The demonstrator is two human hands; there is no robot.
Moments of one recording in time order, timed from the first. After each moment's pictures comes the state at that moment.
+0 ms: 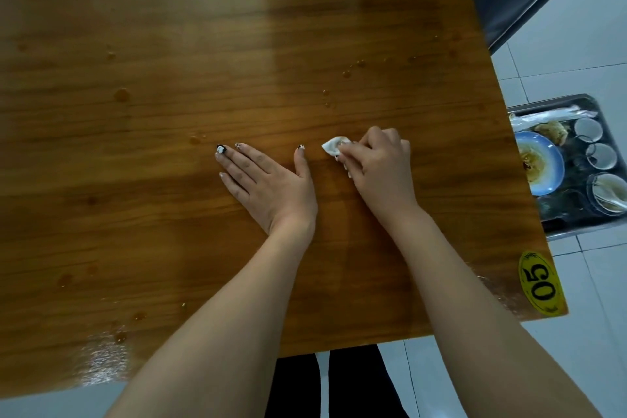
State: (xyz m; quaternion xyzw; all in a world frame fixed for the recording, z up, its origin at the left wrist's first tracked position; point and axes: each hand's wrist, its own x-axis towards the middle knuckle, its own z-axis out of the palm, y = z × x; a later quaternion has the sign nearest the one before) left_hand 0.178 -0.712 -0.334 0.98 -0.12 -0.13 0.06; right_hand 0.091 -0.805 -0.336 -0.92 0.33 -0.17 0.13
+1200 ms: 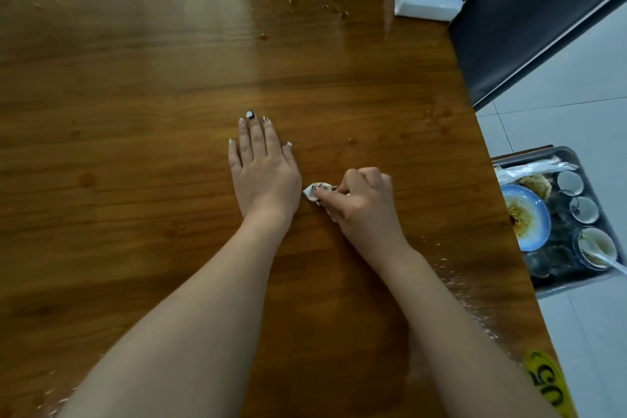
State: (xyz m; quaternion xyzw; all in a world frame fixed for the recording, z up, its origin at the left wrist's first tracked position) left_hand 0.278 -0.806 -0.344 0.94 -0.32 -0.08 0.08; right_hand 0.136 -0.861 -0.338 -0.95 0.23 -0.17 0.09
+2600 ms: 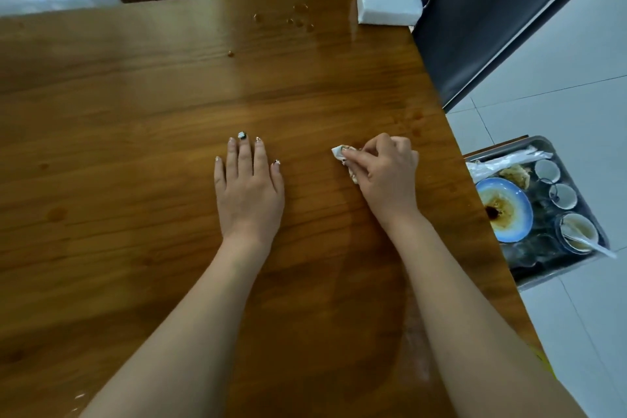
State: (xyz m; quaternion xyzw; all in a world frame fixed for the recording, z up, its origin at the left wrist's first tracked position) left_hand 0.271 -0.804 -0.340 0.91 -0.40 -0.06 0.10; right_hand 0.126 -0.926 -0.338 -0.89 0.41 -0.19 0.07
